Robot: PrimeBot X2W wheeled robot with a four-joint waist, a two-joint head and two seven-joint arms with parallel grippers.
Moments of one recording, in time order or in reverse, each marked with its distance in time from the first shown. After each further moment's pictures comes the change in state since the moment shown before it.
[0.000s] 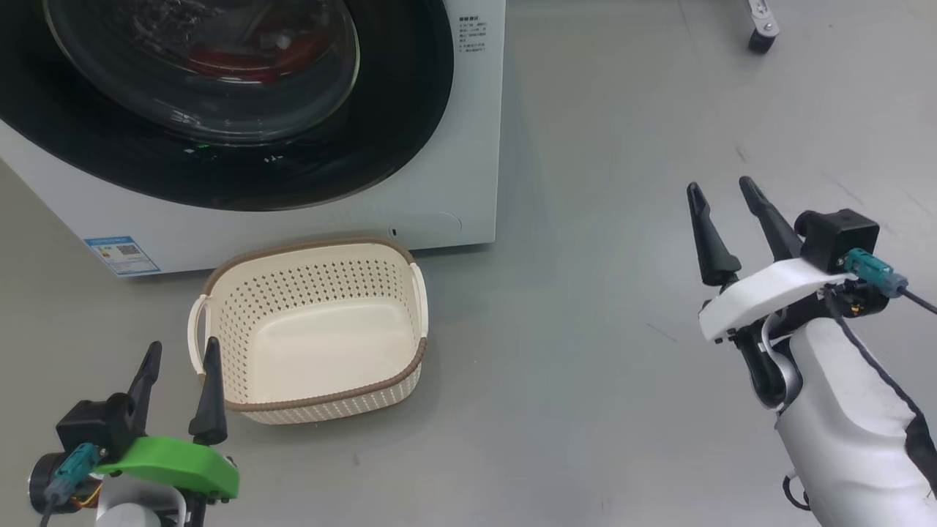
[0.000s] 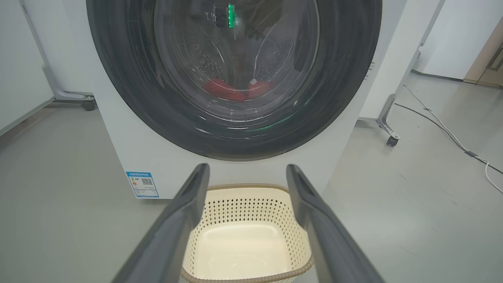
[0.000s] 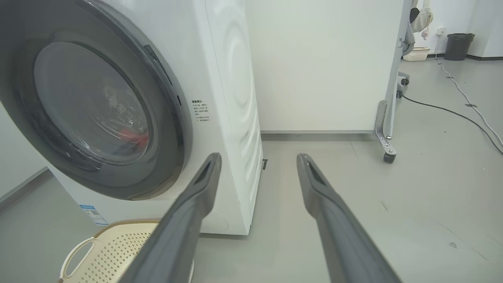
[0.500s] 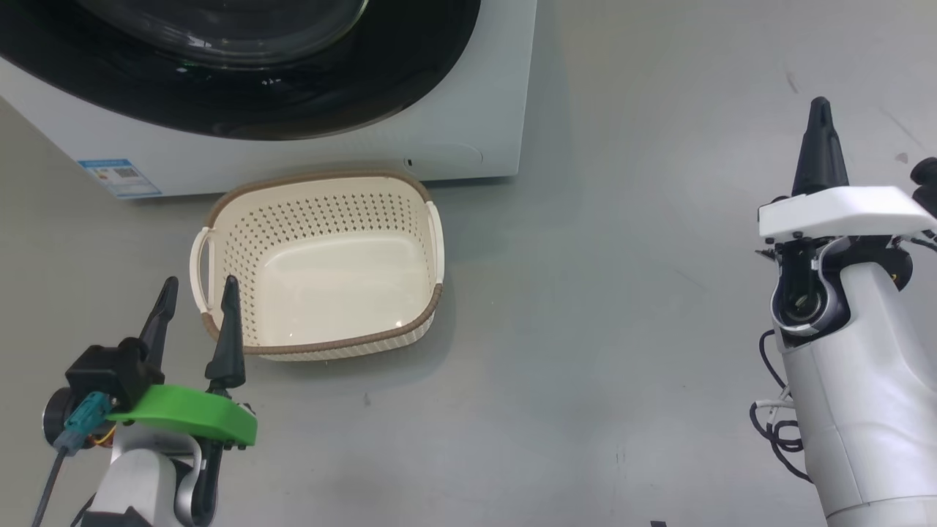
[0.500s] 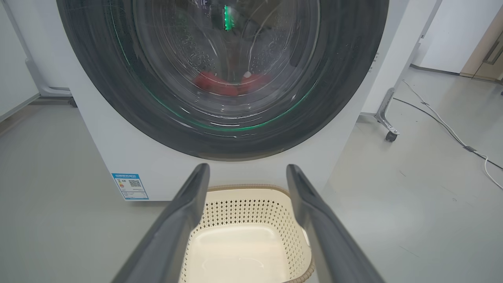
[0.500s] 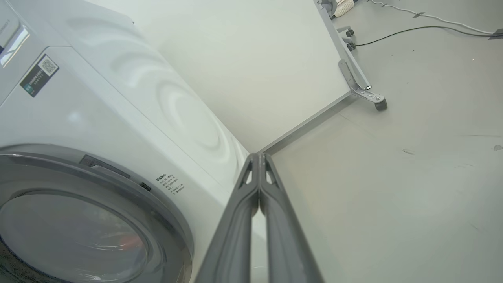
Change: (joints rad) left arm -0.091 -0.009 -0.044 -0.046 -0.004 0.000 0.000; right arm -0.092 0.106 -0.248 -0.068 0.317 0.024 -0.004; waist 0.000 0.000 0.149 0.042
